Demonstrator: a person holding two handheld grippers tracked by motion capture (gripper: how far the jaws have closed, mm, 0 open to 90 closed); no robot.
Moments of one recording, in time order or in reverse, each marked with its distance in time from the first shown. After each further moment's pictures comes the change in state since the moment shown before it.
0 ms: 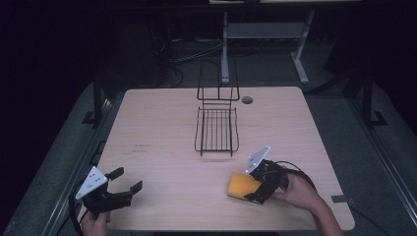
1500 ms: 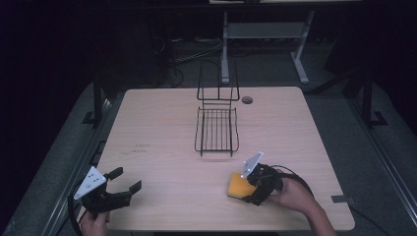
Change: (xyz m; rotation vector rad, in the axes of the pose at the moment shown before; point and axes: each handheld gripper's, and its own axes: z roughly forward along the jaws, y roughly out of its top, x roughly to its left) left arm 0.000 0.000 -0.002 -0.011 0.000 -0.003; right arm 0.003 -0.001 0.022 0.046 -0.028 -0.028
